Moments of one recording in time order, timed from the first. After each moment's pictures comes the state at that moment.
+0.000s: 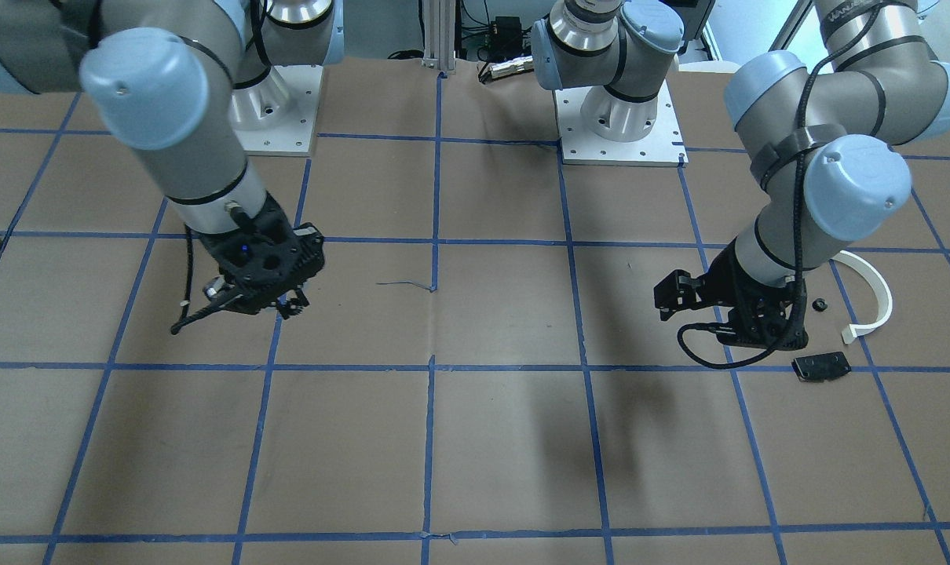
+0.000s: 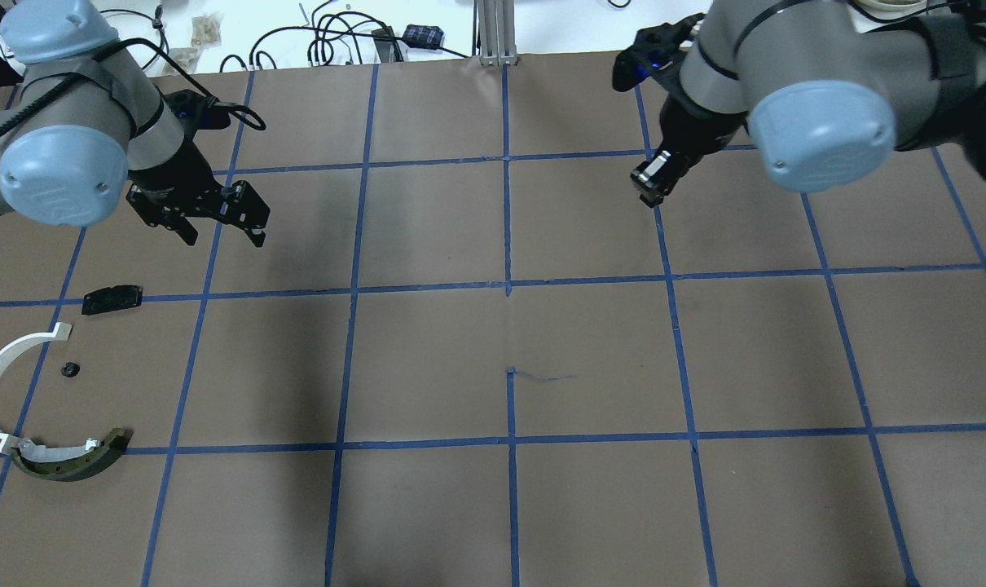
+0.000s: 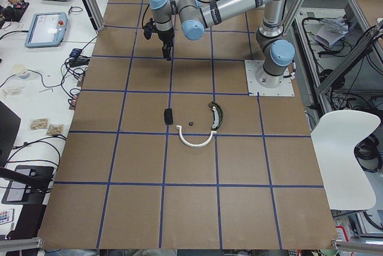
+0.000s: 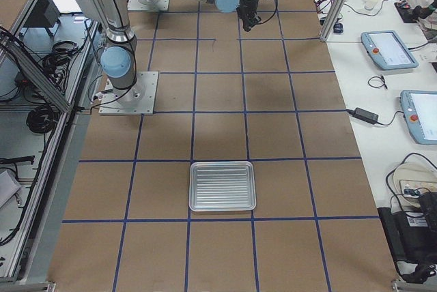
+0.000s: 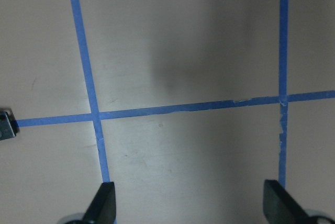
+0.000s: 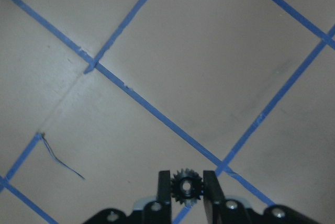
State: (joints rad) left arm -1.40 -1.79 -1.72 -1.29 1.58 0.27; right arm 1.69 -1.37 1.65 -1.93 -1.47 -0.51
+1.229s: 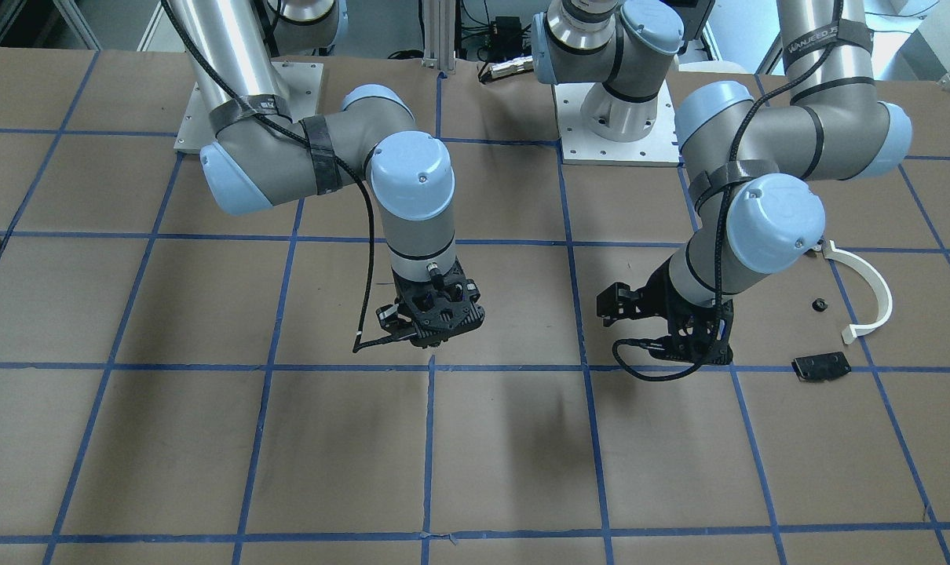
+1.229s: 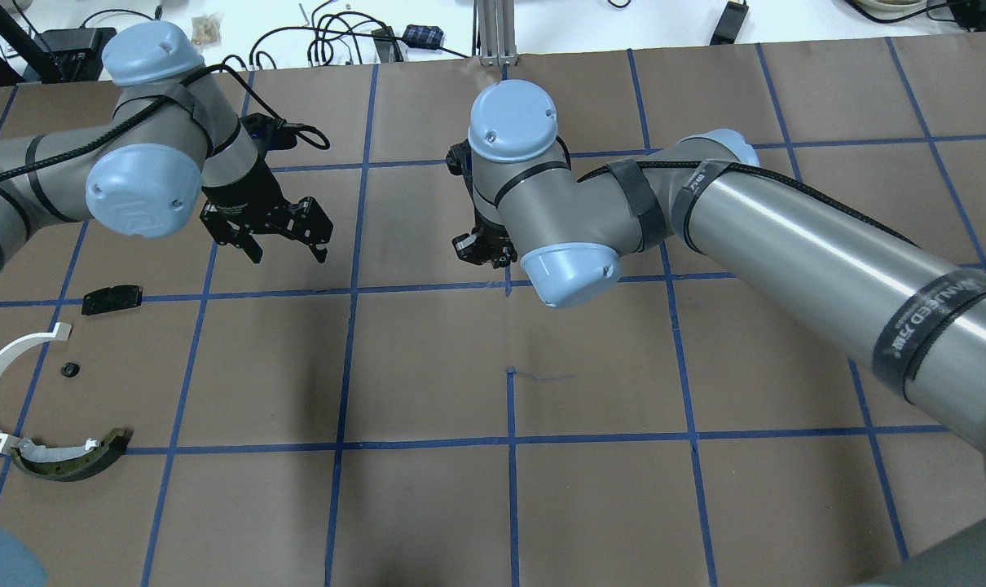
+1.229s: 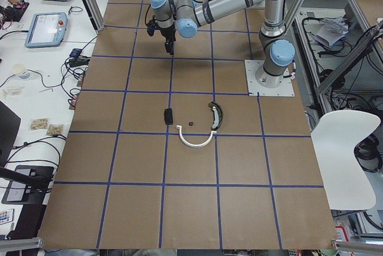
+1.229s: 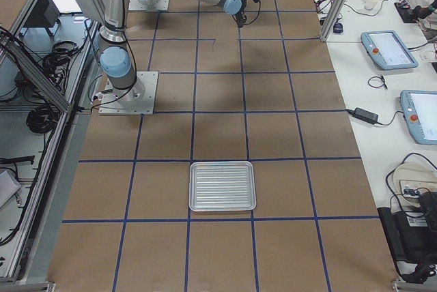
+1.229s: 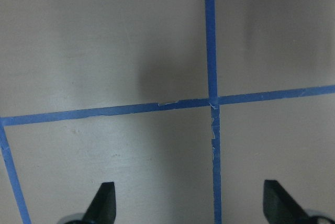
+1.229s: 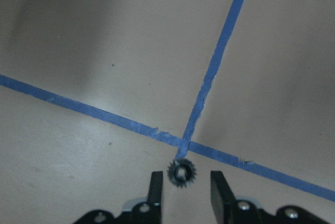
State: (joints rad) left arm -1.48 -1.85 -1.74 -1.28 1.53 0.18; right arm 1.97 -1.15 1.69 -2.25 -1.58 0.04
